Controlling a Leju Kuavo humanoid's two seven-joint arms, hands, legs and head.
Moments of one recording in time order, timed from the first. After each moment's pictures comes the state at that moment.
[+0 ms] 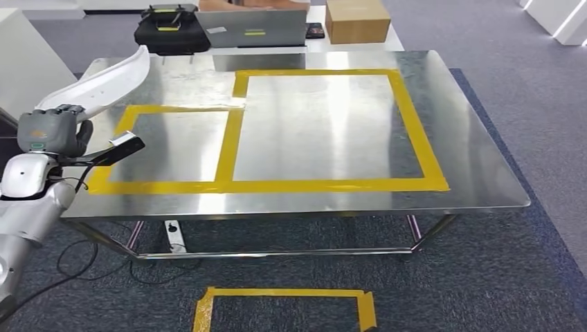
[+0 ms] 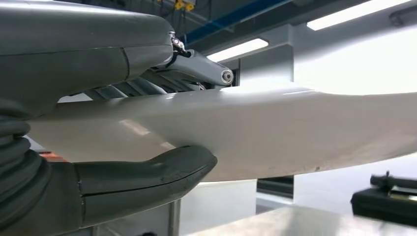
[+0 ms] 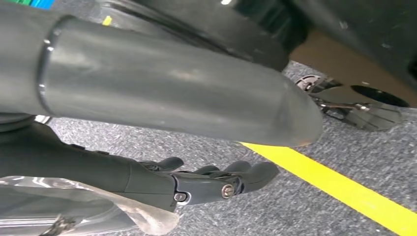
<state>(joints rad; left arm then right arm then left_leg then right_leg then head) -0.70 0.31 -0.14 -0.86 -1.35 0.43 0.03 -0.11 0.15 -0.71 -0.19 1.26 0.08 -0.06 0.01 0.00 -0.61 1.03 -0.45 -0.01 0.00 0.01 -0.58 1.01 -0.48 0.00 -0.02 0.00</state>
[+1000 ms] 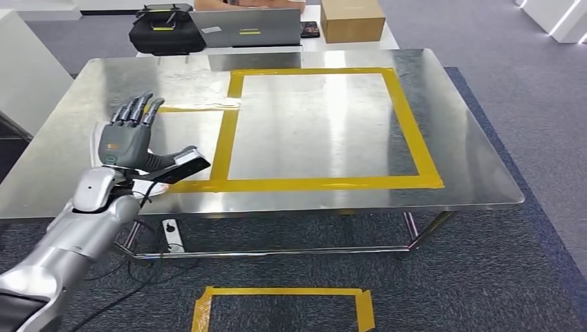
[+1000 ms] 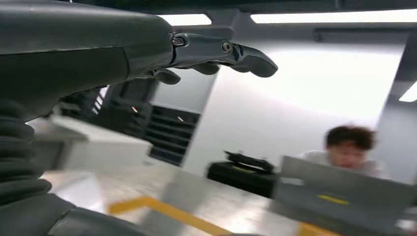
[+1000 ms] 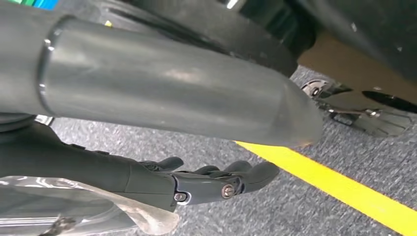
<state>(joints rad) -0.57 0.14 -0.28 -1.03 -1.13 0.50 -0.12 -0.10 0.16 -0.70 -0.19 1.22 0.07 -0.06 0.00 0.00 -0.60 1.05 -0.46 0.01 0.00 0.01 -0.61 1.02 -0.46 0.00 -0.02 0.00</state>
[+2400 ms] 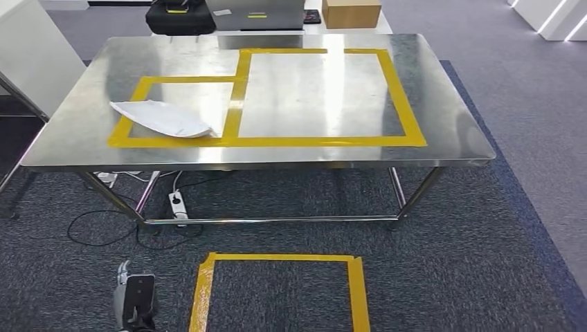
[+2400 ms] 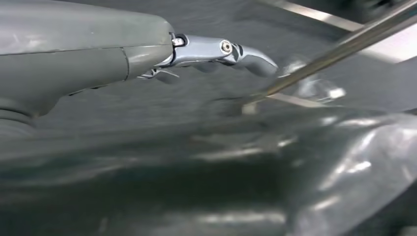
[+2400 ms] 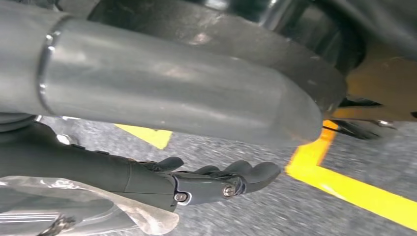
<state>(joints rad) 0.10 -0.24 0.19 -0.91 -0.32 0.53 -0.51 -0.05 0.19 -0.77 -0.19 1.15 0.03 -0.05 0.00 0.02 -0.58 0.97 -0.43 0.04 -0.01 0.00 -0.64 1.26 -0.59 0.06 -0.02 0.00</state>
